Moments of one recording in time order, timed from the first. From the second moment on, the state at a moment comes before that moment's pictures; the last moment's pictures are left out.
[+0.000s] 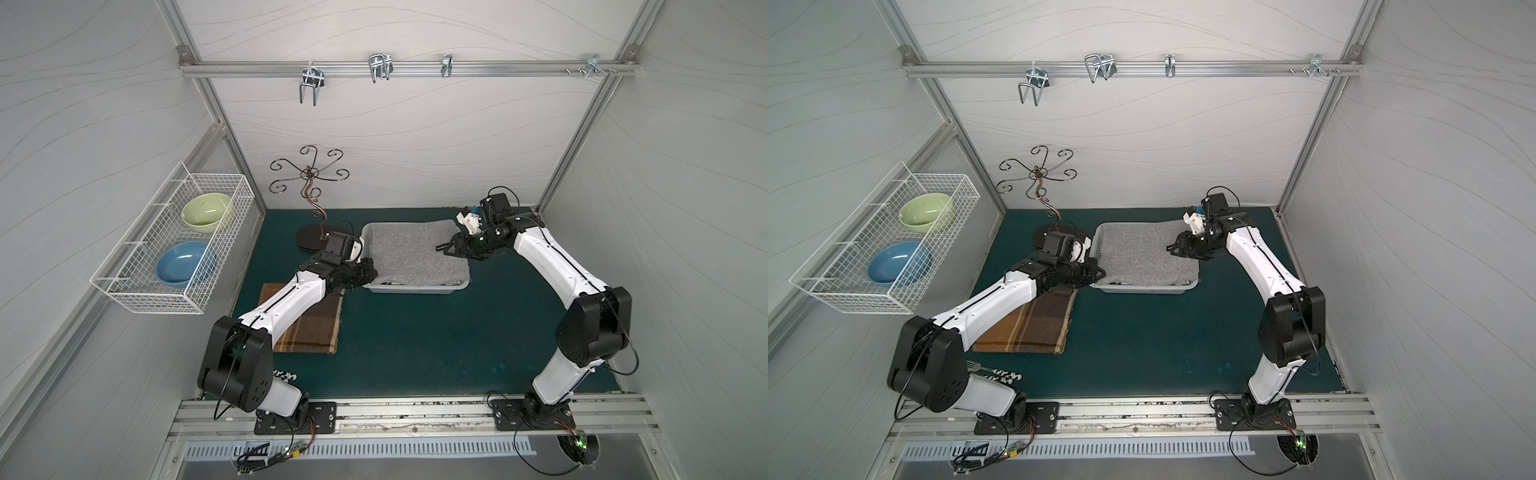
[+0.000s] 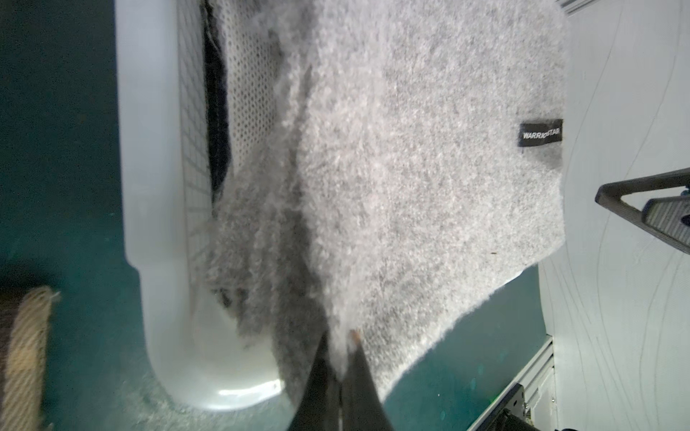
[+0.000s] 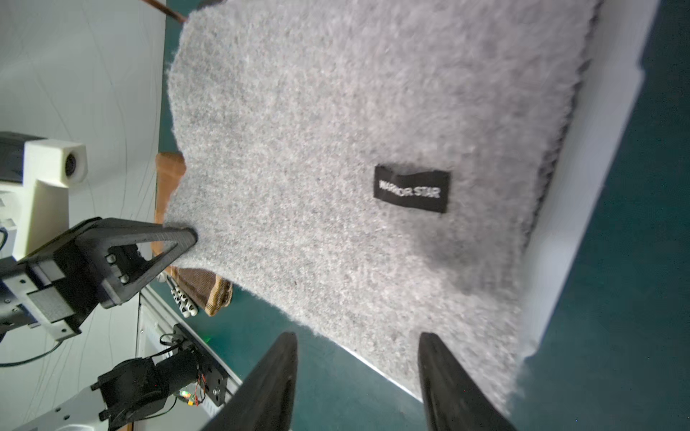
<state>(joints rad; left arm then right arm) -0.34 1.47 1.04 -0.44 0.36 -0.55 0.35 1.72 1.56 -0.91 -0.51 0.22</state>
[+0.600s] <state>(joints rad) -0.31 1.52 1.03 -0.44 0.30 -0.50 0.36 1.80 1.43 -0.83 -0.53 0.24</state>
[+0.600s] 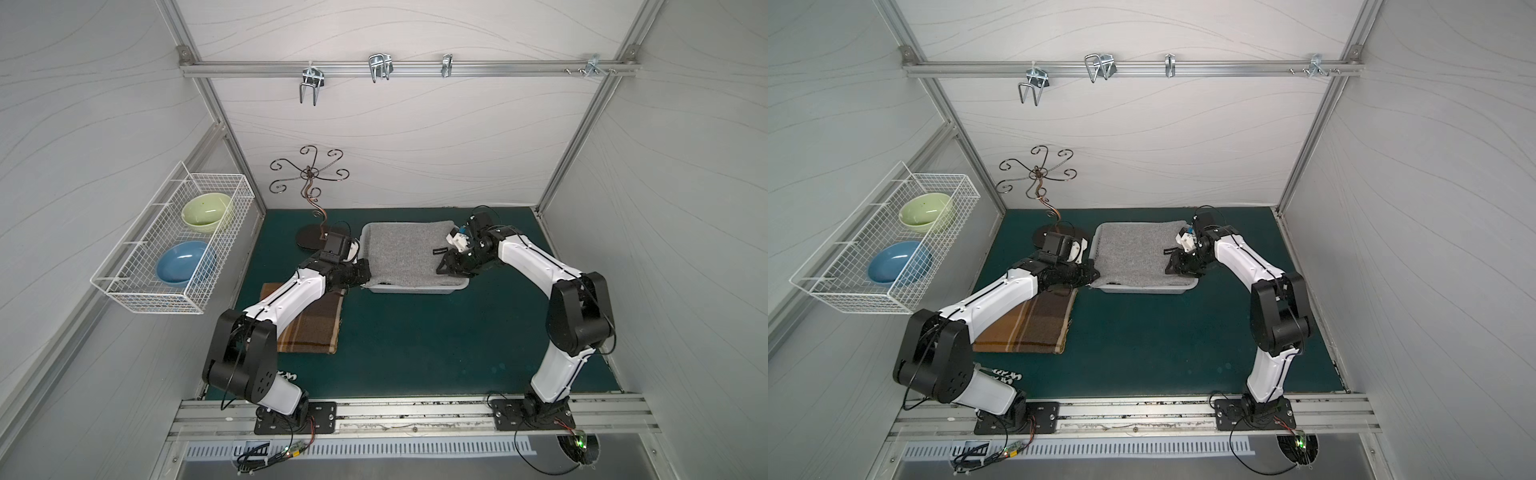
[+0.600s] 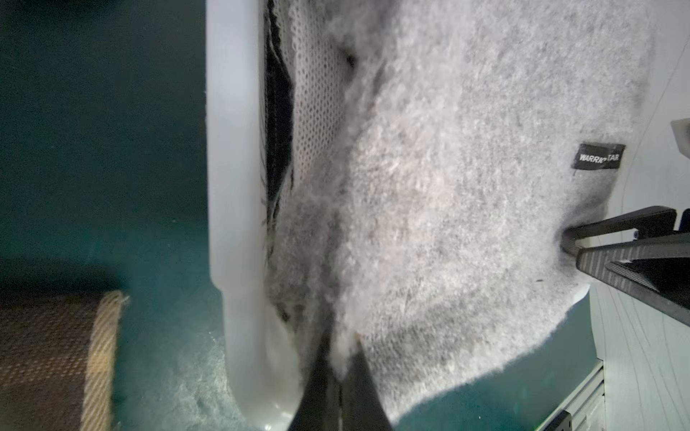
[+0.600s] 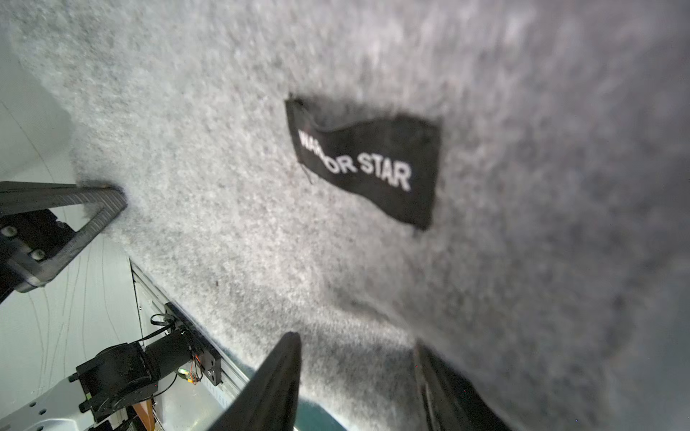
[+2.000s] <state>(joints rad) -0.35 1.27 0.54 -0.47 -0.15 -0.74 0.73 1.08 0.93 -0.75 -0.38 0.47</state>
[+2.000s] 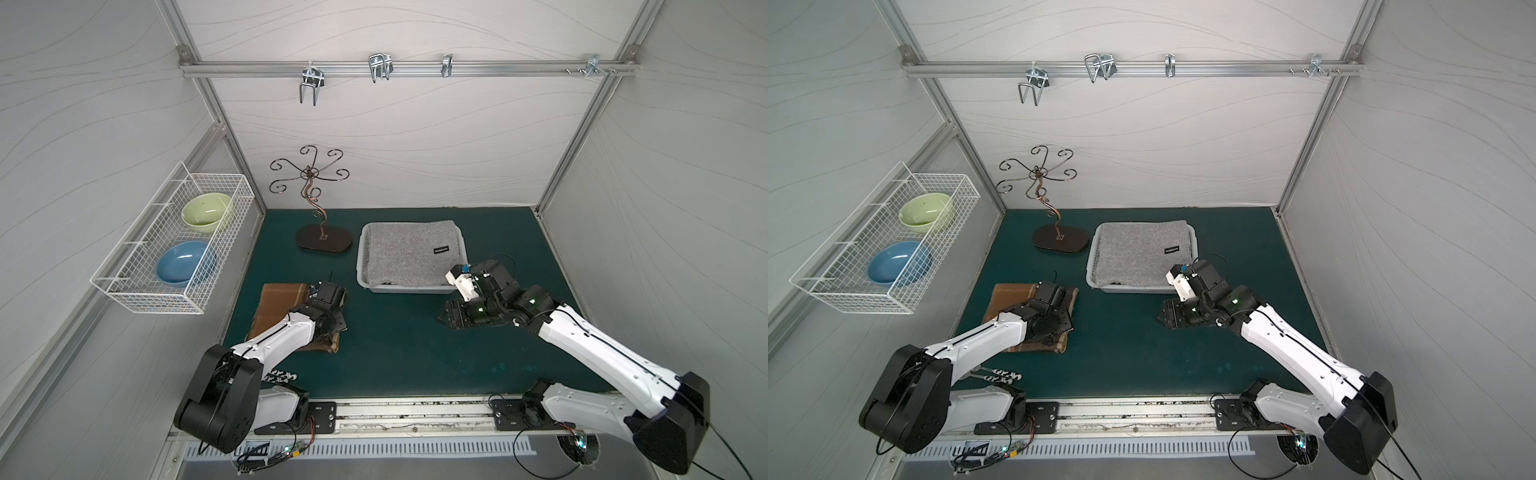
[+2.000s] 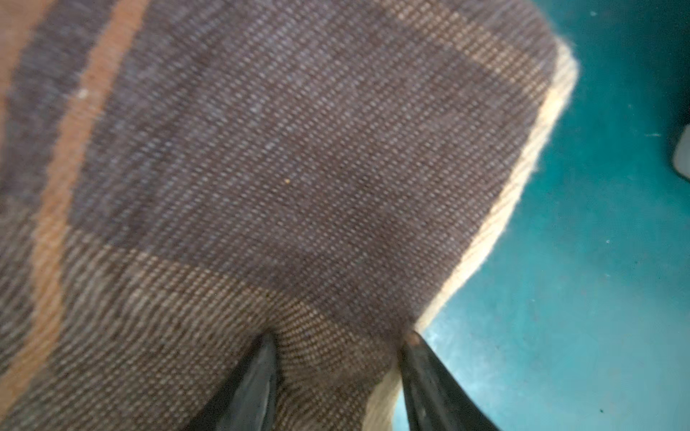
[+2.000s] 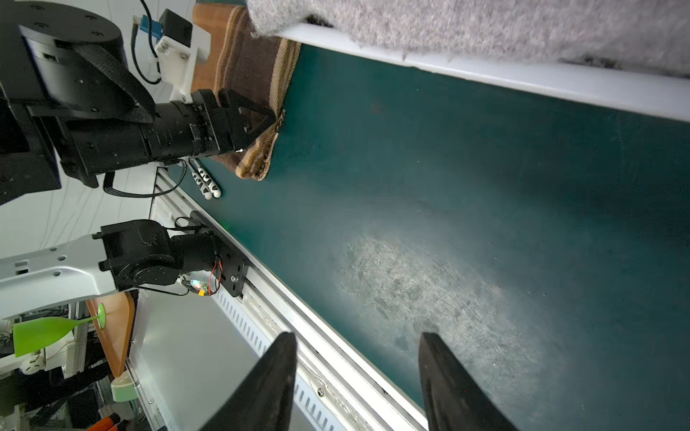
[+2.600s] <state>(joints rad) -0.92 1.39 0.56 -0.23 -0.20 -0.96 0.73 1.04 0.62 -0.54 -0.38 0.59</state>
